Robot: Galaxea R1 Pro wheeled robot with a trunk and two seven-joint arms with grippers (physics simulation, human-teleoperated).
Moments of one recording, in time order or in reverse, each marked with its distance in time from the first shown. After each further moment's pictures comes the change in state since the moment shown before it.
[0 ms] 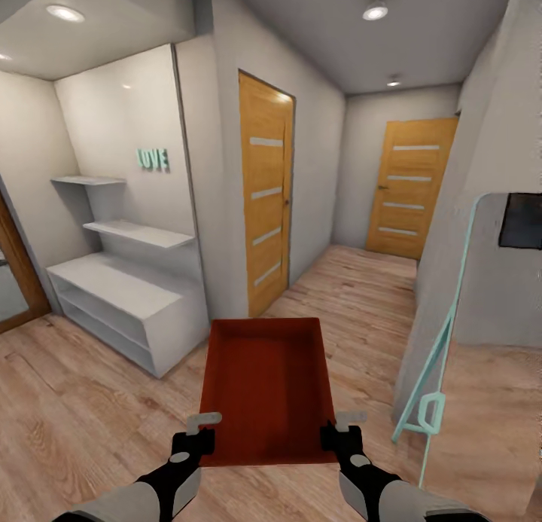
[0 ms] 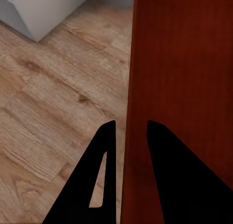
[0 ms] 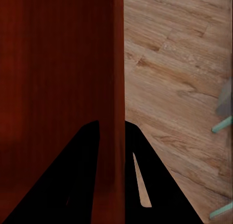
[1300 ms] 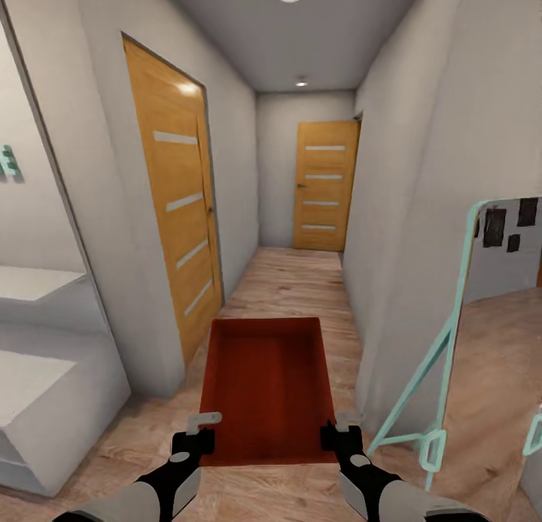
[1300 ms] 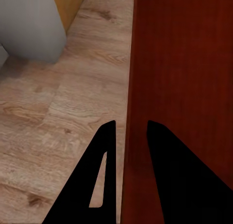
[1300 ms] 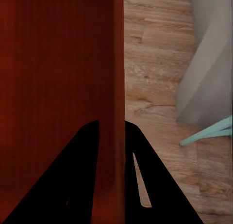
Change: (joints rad) left arm -0.001 0.000 -0.001 0.000 0.000 0.001 0.000; right arm 0.000 0.000 -0.001 0.000 0.000 0.000 0.000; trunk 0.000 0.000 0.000
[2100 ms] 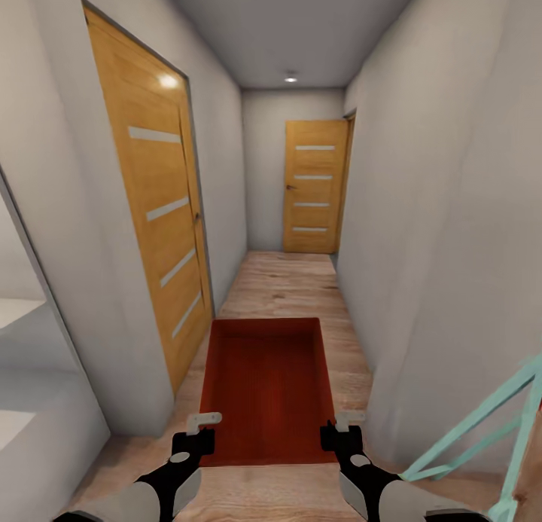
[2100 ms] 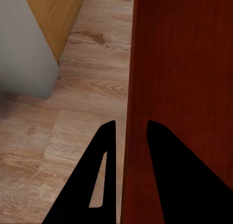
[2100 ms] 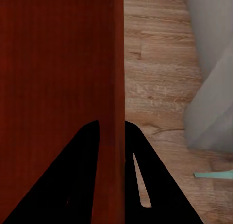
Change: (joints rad) left arm 0.000 -0.001 0.002 0.001 -0.002 -0.001 0.001; right arm 0.000 0.000 -0.001 0.000 0.003 0.001 0.001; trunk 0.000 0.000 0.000
